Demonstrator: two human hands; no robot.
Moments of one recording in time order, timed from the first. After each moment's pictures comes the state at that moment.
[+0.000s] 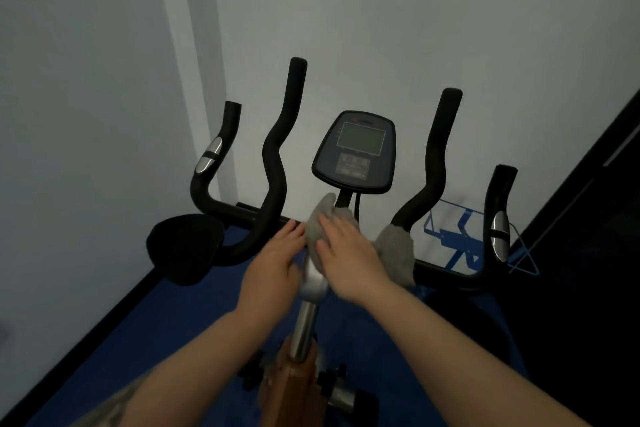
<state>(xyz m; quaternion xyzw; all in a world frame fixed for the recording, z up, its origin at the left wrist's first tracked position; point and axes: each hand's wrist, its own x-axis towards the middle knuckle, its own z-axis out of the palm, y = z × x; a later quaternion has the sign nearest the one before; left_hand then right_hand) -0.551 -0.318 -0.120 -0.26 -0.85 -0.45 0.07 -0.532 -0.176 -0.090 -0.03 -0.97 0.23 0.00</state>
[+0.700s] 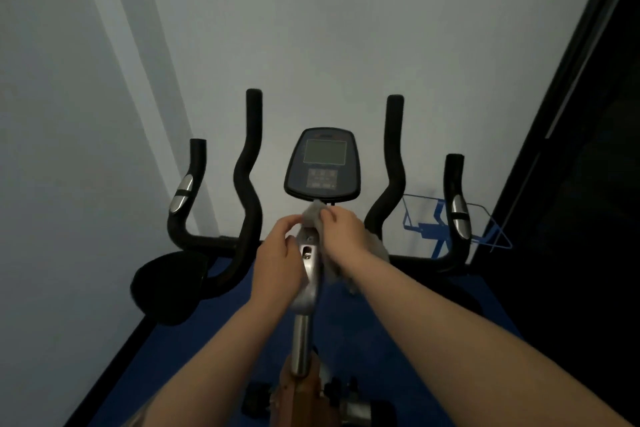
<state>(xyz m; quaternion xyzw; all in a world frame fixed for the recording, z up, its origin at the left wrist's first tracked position) -0.561 -0.286 -0.087 -0.19 -0.80 -0.57 0.05 -0.559 -0.166 -0.065 -0.26 -0.85 0.44 0.14</state>
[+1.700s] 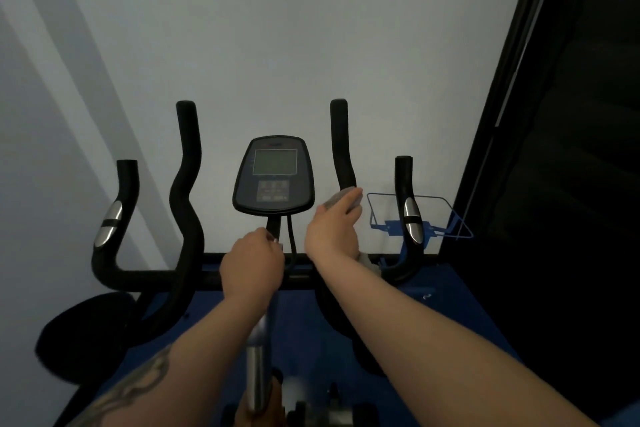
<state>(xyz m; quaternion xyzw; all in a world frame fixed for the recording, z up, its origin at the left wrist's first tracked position) -0.599 -0.222 -0.094 -0.16 -0.95 -0.25 0.09 -0.560 -0.120 -0.064 -0.42 -0.80 0.37 0.21</state>
